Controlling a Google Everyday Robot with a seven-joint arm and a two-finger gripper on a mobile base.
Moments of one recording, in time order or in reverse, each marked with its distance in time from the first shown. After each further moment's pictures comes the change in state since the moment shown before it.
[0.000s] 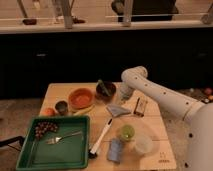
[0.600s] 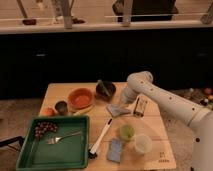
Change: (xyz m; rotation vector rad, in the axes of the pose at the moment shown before) arm 0.018 0.008 0.011 -0.001 -0.062 -0.009
